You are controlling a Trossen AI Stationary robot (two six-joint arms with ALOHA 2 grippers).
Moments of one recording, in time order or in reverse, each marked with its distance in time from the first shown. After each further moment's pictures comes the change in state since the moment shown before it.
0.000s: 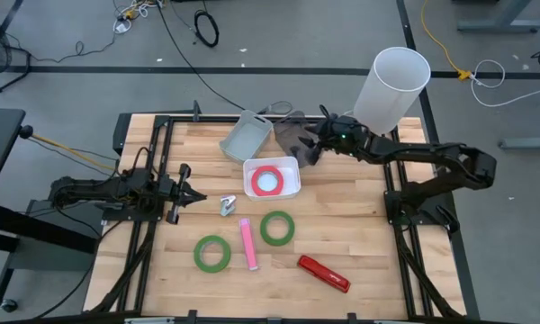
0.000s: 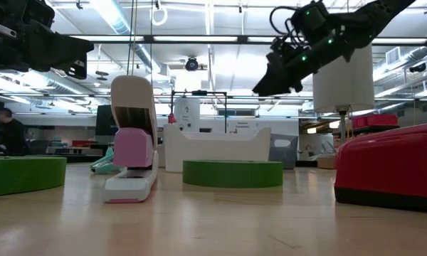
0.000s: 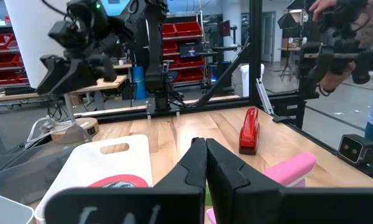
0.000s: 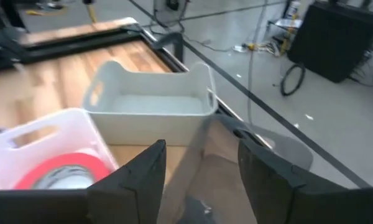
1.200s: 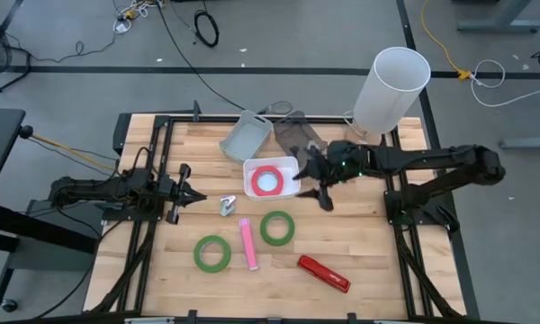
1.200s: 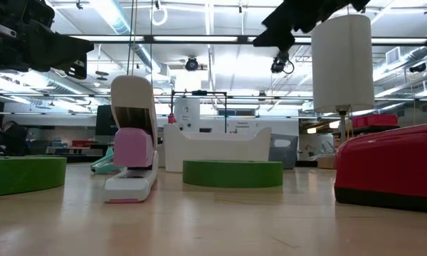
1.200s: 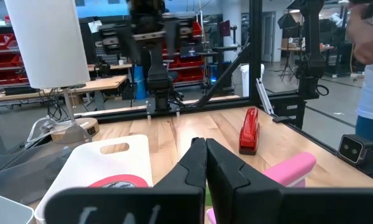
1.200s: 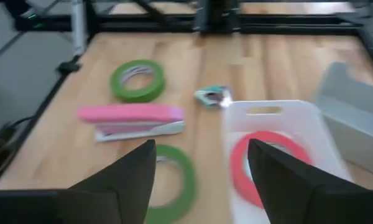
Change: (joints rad) left arm 0.000 0.000 0.000 0.000 0.000 0.000; right arm 0.379 -0.064 0.245 -0.466 -0.306 -0.054
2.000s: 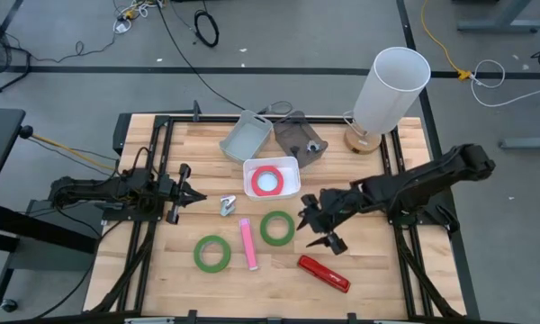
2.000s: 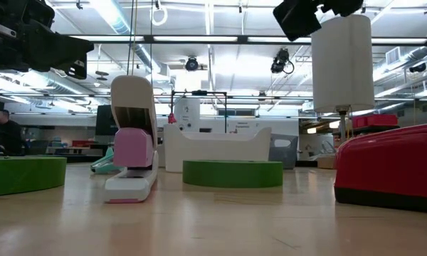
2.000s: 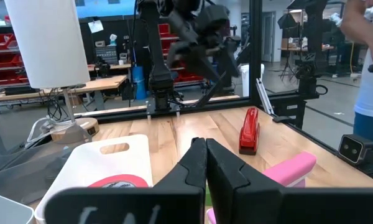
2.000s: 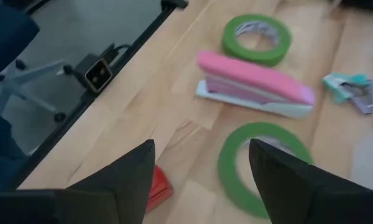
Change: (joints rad) left arm 0.000 0.000 0.000 0.000 0.000 0.000; right arm 0.333 0.114 0.000 -0.040 -0.006 -0.079
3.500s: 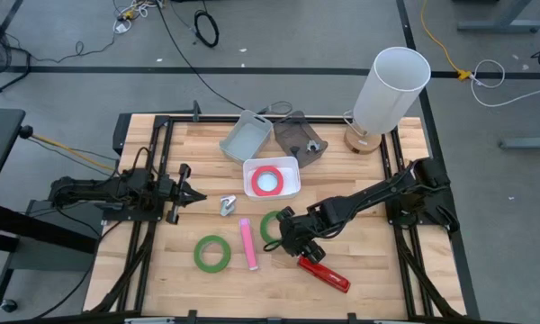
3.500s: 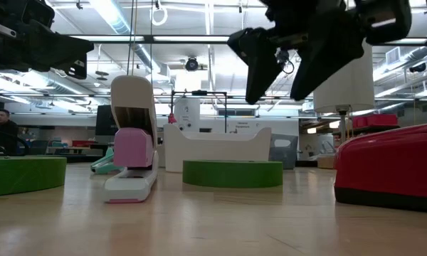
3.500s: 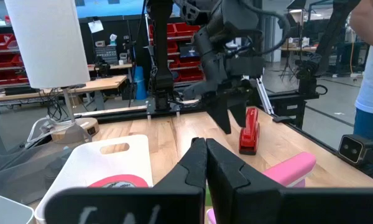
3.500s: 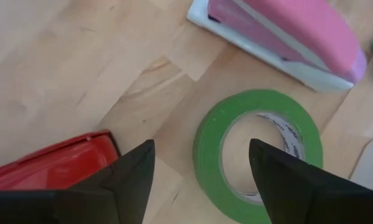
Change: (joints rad) left arm 0.000 0.000 0.000 0.000 0.000 0.000; right arm 0.046 0.444 0.332 -0.277 0.183 -0.243
